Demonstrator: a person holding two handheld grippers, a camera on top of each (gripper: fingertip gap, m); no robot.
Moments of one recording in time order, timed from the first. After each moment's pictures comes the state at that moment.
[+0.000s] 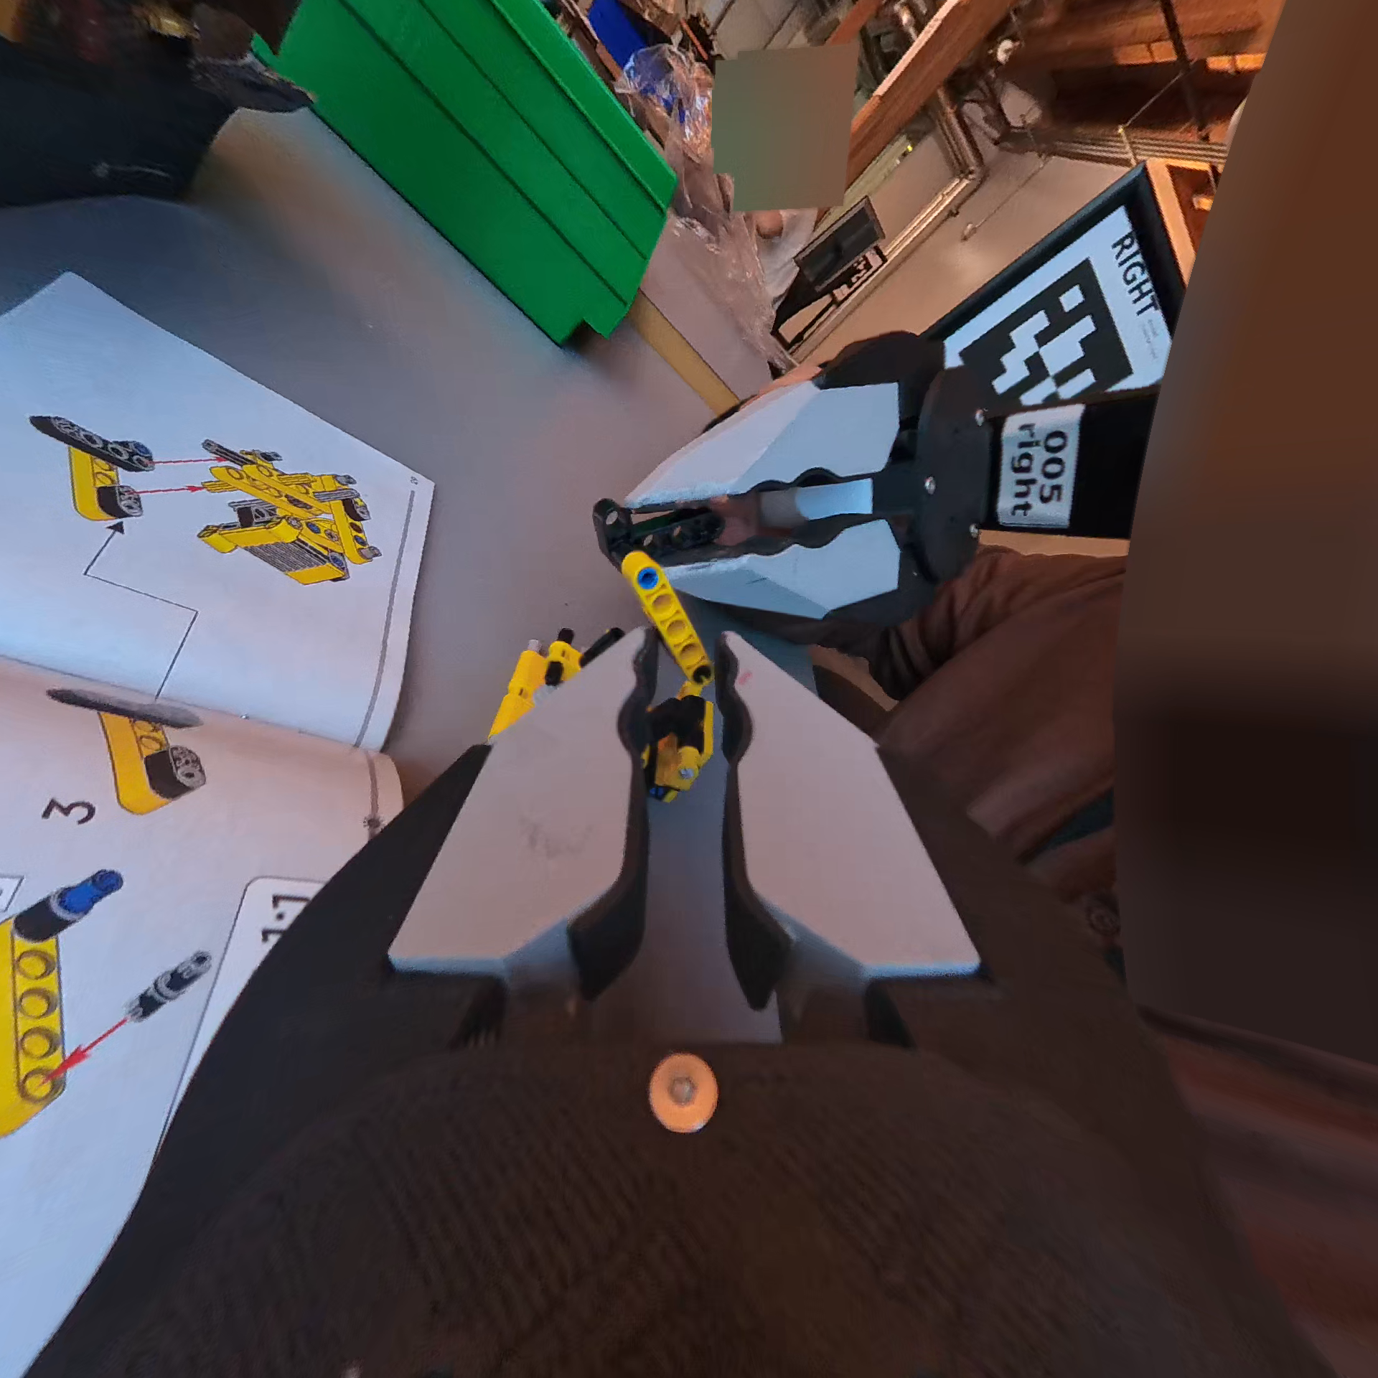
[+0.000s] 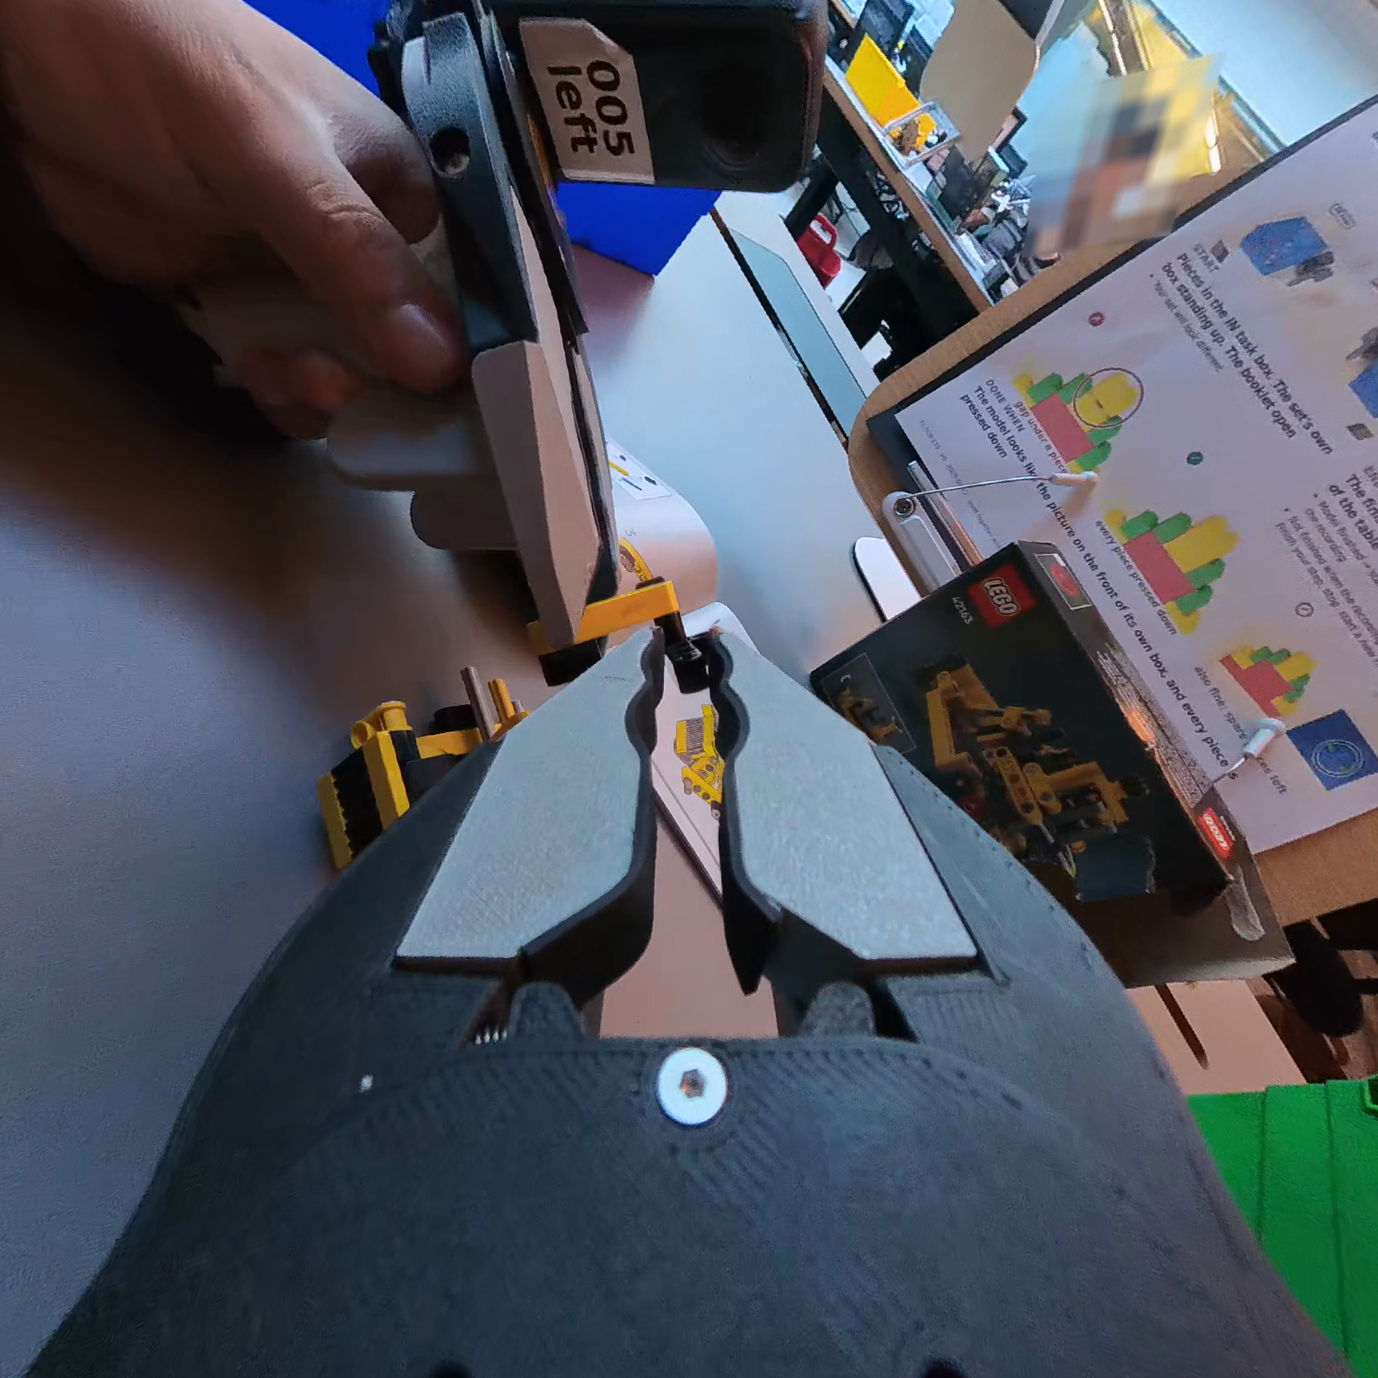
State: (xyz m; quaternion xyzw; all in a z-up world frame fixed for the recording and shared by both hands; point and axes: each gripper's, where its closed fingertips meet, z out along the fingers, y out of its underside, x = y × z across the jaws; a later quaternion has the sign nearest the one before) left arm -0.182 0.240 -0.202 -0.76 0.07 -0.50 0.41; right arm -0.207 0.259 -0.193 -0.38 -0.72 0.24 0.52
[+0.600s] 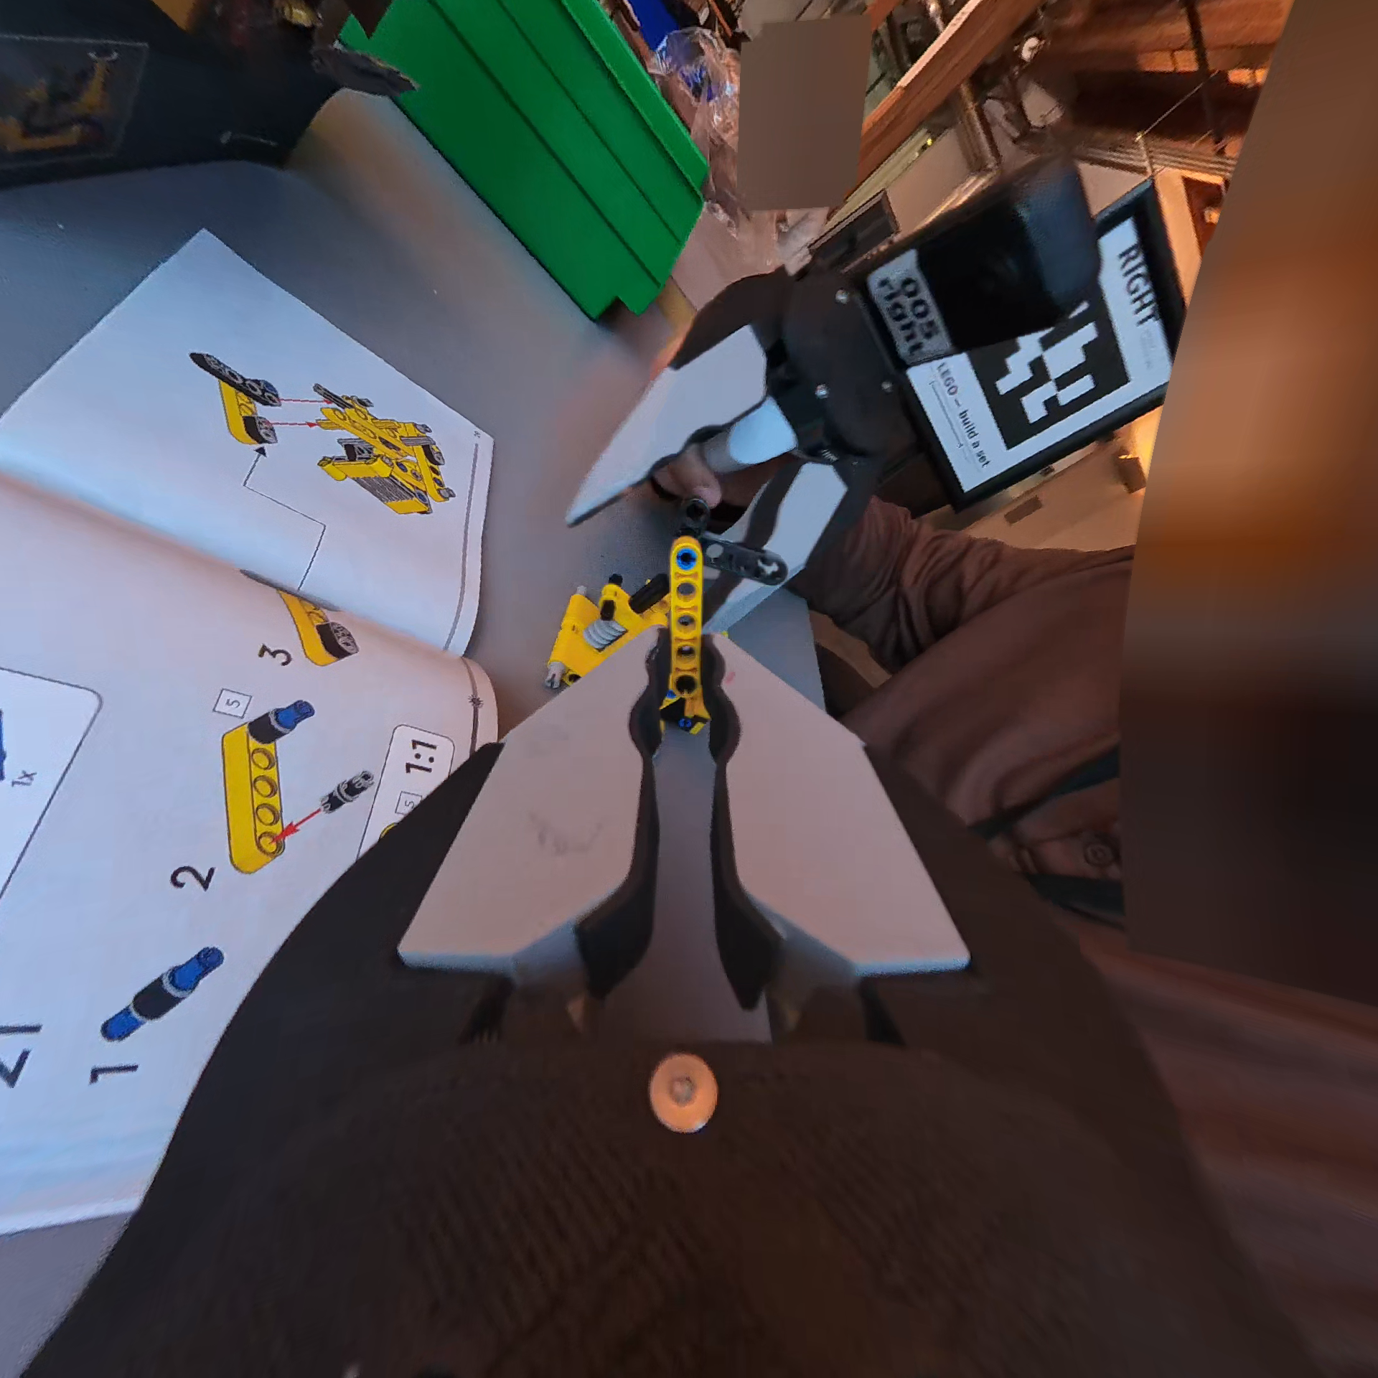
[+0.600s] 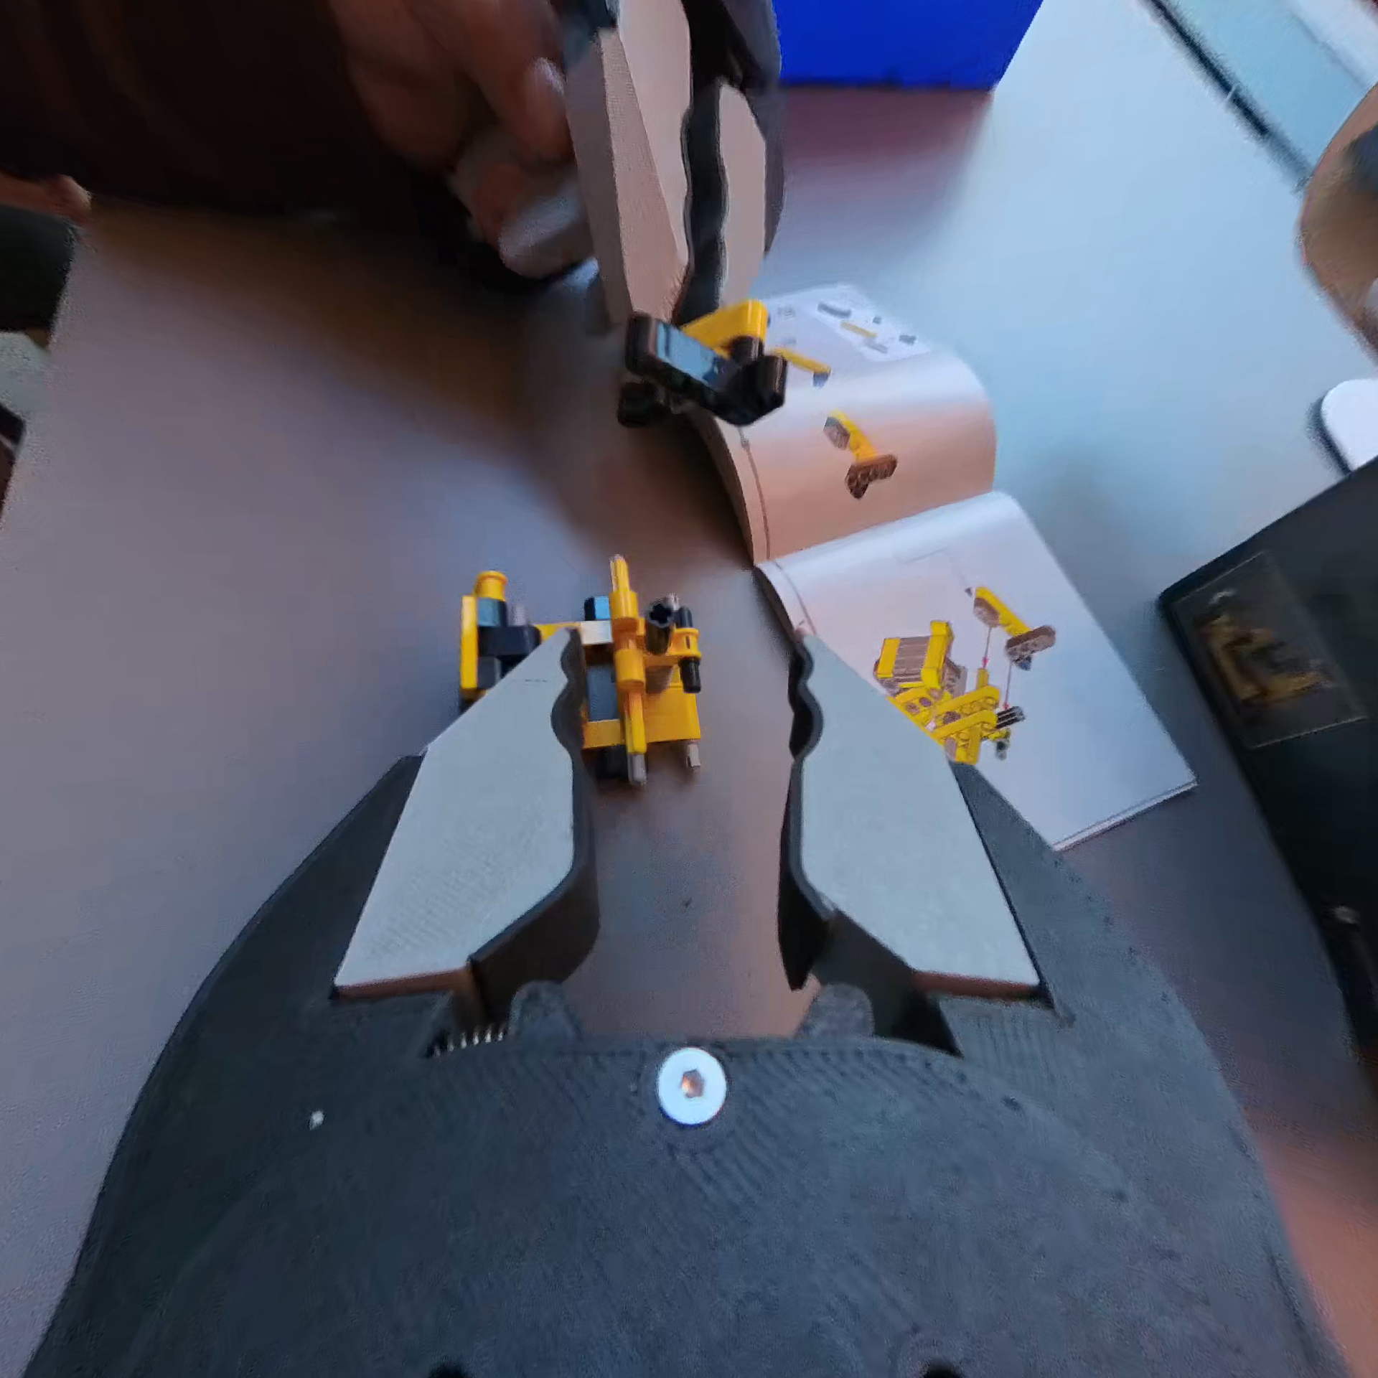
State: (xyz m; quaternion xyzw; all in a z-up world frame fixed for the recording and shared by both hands) left arm -0.215 0.224 -0.206 -0.77 0.05 -0.51 0.39; right arm -0.189 0.249 -0.242 -0.41 -0.78 0.39 0.26
